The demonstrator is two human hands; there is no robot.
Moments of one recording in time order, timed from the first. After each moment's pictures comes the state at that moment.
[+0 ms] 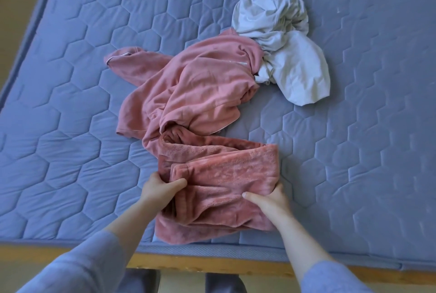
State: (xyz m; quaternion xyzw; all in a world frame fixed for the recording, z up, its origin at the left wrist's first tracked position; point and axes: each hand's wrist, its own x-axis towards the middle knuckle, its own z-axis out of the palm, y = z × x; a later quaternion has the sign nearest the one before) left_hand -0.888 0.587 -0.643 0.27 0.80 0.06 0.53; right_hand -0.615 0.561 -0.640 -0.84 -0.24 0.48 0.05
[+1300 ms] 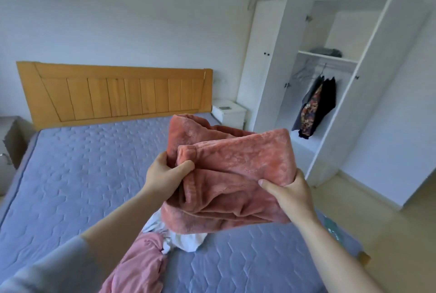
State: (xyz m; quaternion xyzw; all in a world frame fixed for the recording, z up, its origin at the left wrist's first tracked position) left_hand -0.756 0.682 -0.061 0.65 0.44 0.38 0.49; right_hand -0.529 0.507 -0.074 -0.78 -0.29 0.07 0.55
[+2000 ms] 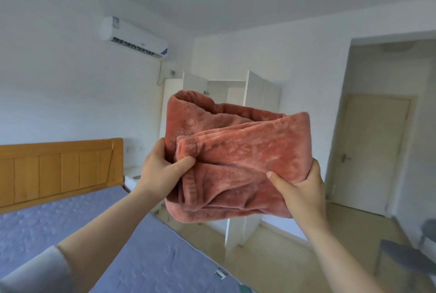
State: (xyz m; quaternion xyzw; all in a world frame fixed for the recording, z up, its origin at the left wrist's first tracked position) left_hand -0.485 0.493 0.153 0.72 0.12 0.48 0.48; right_hand -0.326 0.264 0.134 -0.69 -0.26 -0.25 0.64
